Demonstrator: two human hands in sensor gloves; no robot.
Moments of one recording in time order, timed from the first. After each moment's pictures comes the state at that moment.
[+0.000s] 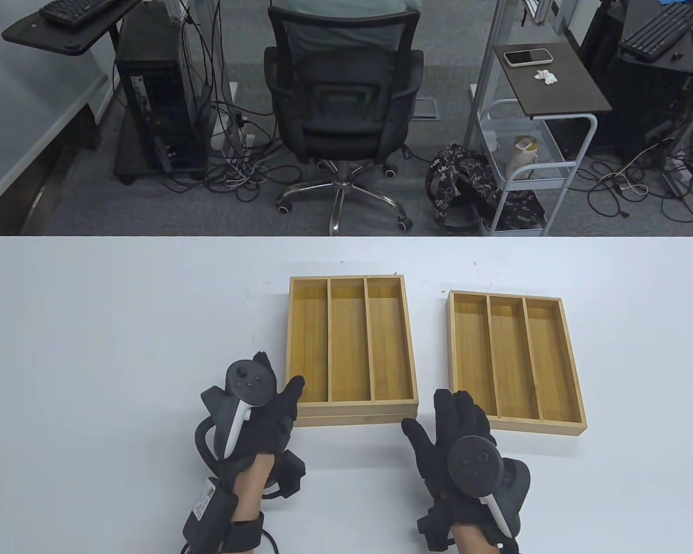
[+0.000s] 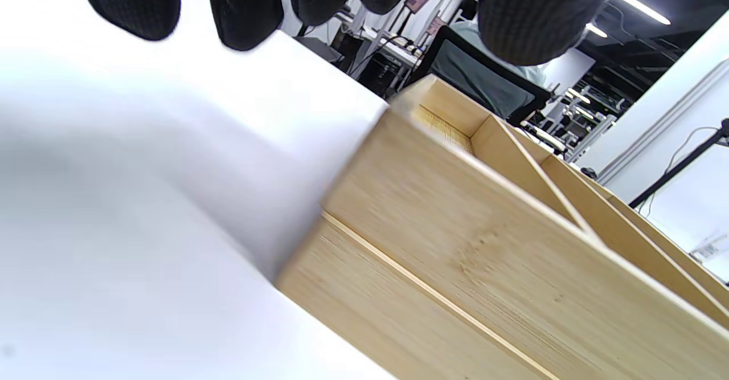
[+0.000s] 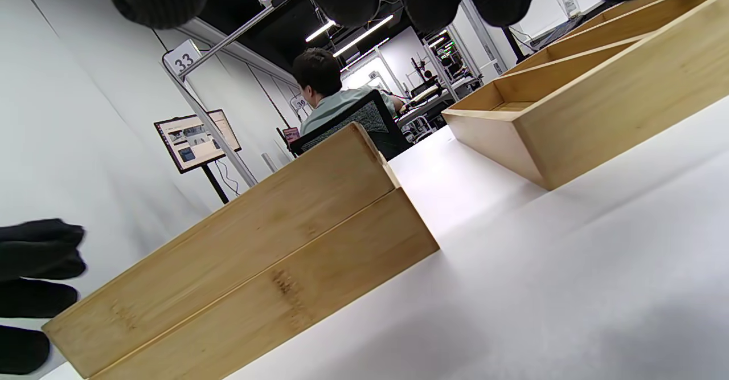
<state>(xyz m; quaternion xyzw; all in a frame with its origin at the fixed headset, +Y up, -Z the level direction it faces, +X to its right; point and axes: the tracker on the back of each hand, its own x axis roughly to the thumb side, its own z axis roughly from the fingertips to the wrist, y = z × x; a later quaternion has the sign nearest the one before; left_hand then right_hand) -0.186 -0.700 -0.286 -0.09 0.18 0.23 0.95 0.143 -0.720 -0.223 -0.04 -0.09 0.96 0.28</state>
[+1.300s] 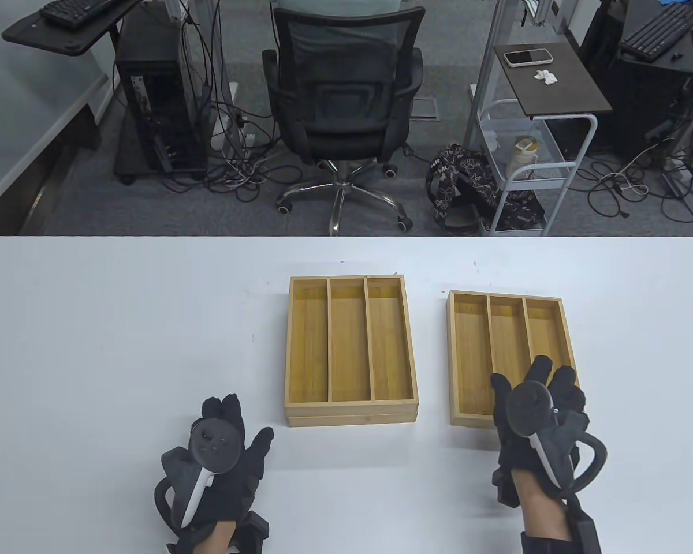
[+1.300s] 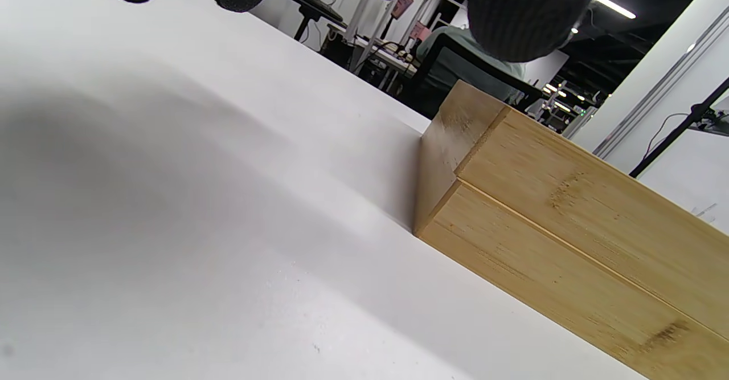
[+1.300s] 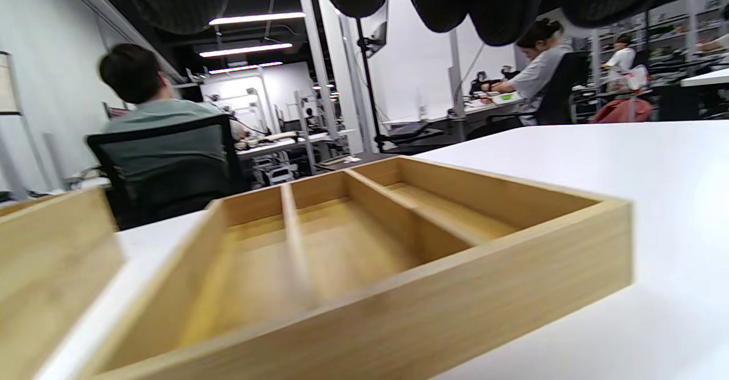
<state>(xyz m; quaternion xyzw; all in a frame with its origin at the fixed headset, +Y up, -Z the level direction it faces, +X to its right) -0.220 -0.725 -0.225 -0.09 0.17 0.22 0.96 0.246 -0.682 -0.274 -0.24 -0.09 0.96 0.07</state>
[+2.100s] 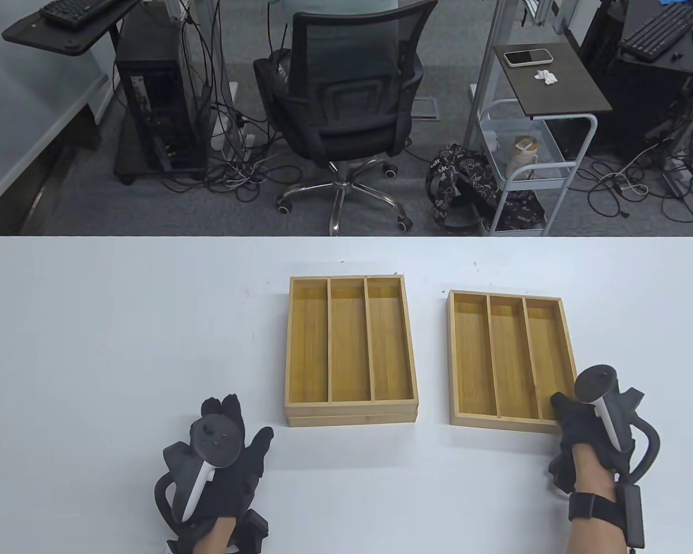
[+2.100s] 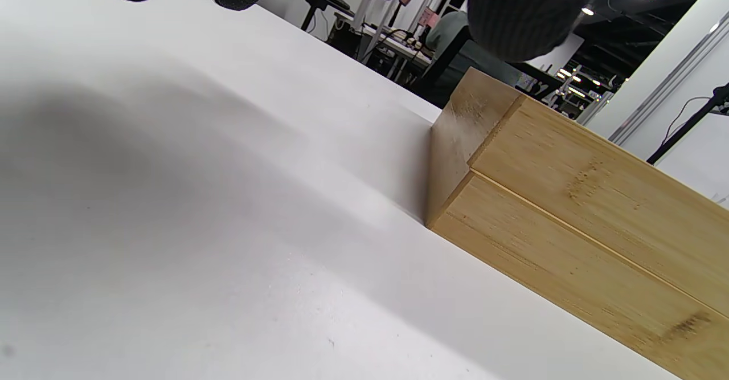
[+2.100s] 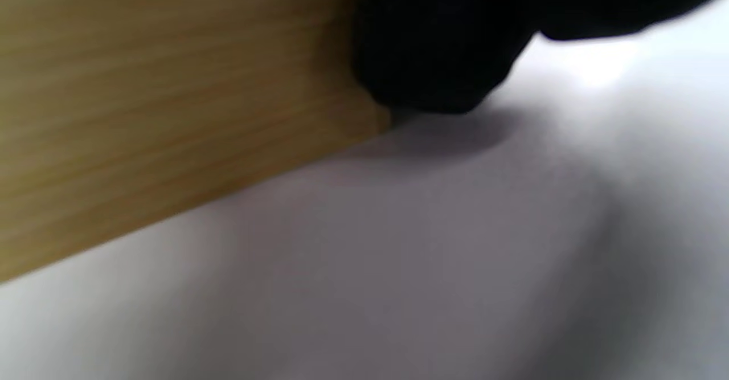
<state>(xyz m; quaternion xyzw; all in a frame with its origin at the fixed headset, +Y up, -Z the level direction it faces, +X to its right) -0.221 -0.730 -0.230 -0.10 0.17 0.21 0.96 0.362 -0.767 -0.318 -0.33 0.06 0.93 0.11</state>
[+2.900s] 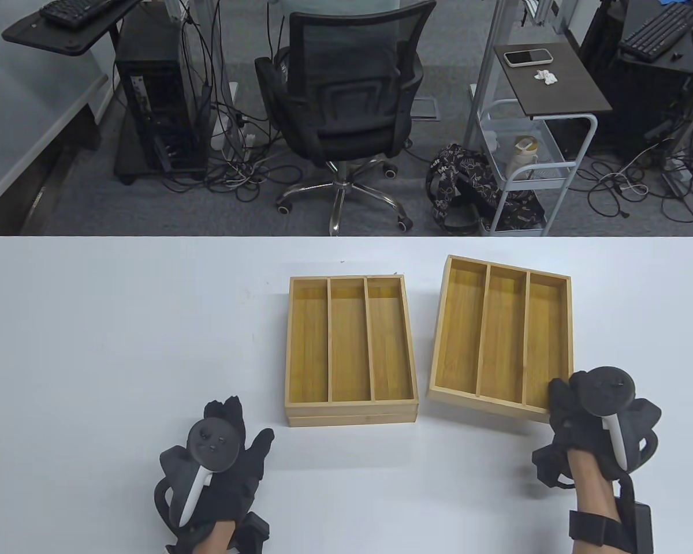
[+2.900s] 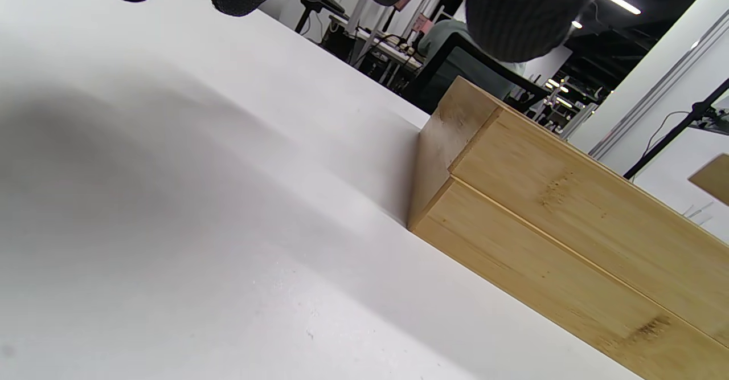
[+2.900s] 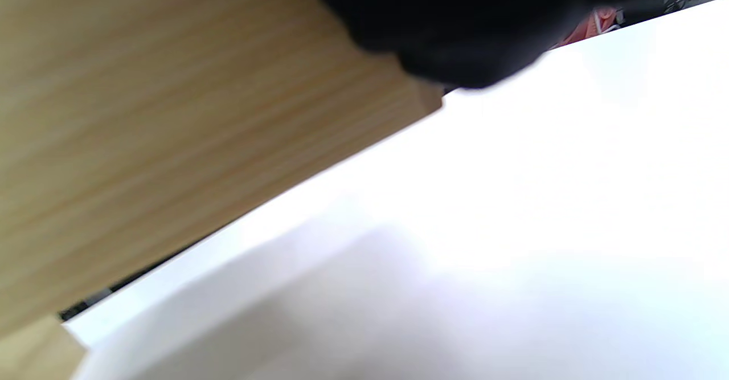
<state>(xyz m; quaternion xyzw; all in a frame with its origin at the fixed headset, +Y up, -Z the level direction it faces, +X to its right) -0.221 -0.726 -0.224 -0.09 0.16 0.22 0.96 0.307 -0.686 -0.291 -0.26 -0.08 0.94 0.22</state>
